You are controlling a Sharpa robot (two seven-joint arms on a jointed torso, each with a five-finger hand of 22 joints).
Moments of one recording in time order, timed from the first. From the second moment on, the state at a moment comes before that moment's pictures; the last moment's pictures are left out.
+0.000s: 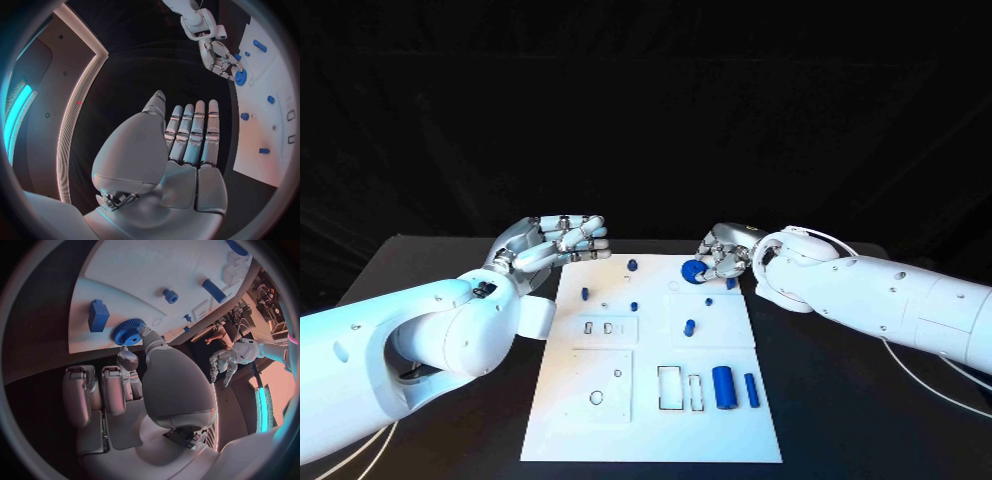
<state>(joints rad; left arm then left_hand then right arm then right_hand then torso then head) 1.23 -1.00 0.03 1.81 0.00 -0.46 0.36 1.51 -0.03 -0.03 0.24 0.18 0.94 0.22 0.12 0.07 0.97 0.18 0.12 0.07 0.95 0.15 0.19 0.12 0.17 0.81 0.28 0.30 0.12 1.32 -0.60 -0.12 1.12 -1.32 -0.22 -0.07 1.31 -0.12 0.06 0.10 0.37 0.94 0.15 0.14 0.13 1.22 0.07 1.10 1.06 1.47 -0.01 1.50 1.31 0.04 1.47 0.09 1.51 1.31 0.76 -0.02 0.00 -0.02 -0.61</state>
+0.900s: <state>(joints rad) 1.23 -1.00 0.03 1.81 0.00 -0.46 0.35 1.51 -0.03 -0.03 0.24 0.18 0.94 0.22 0.12 0.07 0.97 0.18 0.12 0.07 0.95 0.15 0.19 0.12 0.17 0.81 0.28 0.30 0.12 1.32 -0.58 -0.12 1.13 -1.37 -0.24 -0.11 1.36 -0.07 0.10 0.09 0.28 1.04 0.12 0.21 0.16 1.33 0.02 1.27 1.24 1.46 -0.03 1.52 1.31 0.02 1.47 0.08 1.54 1.31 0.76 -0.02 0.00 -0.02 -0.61</state>
